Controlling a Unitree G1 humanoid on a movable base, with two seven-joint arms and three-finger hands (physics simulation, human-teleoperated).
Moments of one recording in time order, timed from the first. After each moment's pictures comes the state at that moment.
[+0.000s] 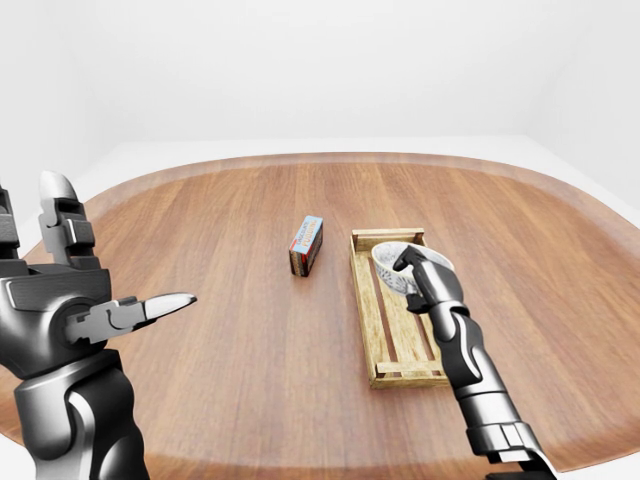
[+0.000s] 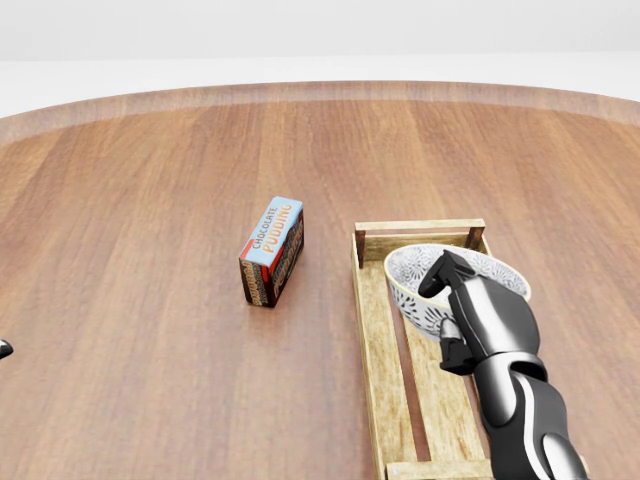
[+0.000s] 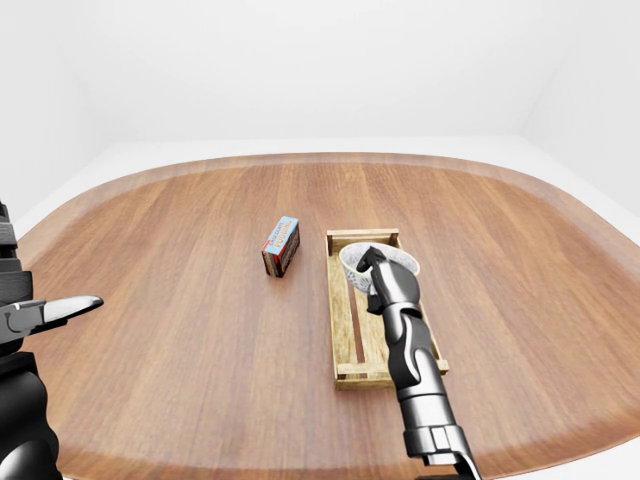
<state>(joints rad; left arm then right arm) 0.00 0.12 0.42 -0.75 -0.45 0.09 0.05 -0.27 -0.16 -0.03 0.28 -0.92 0.09 0.01</state>
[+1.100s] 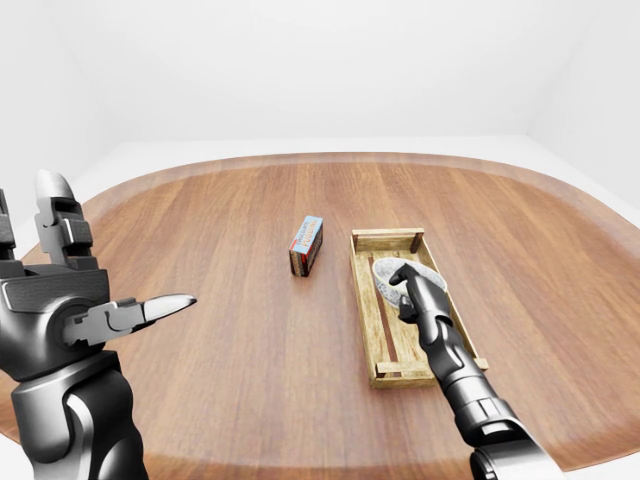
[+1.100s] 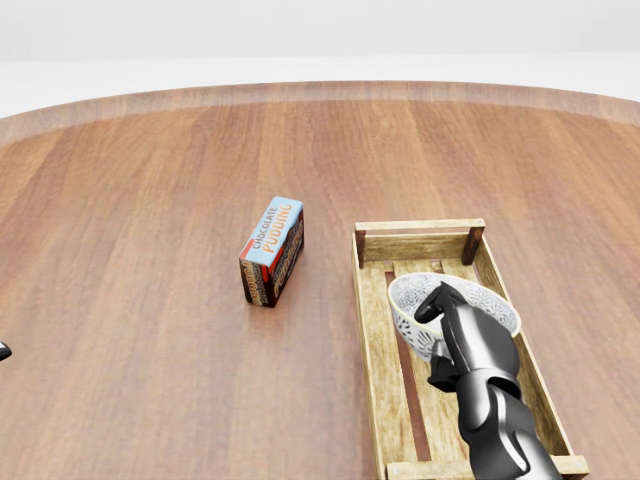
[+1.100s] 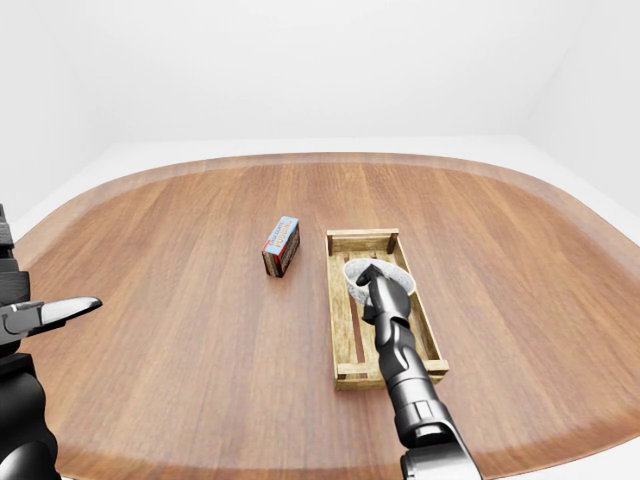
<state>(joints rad) 0.00 0.11 0.43 -0.76 -0.44 0.09 0.04 -0.40 -0.15 0.03 0.72 -0.77 0.09 -0.20</state>
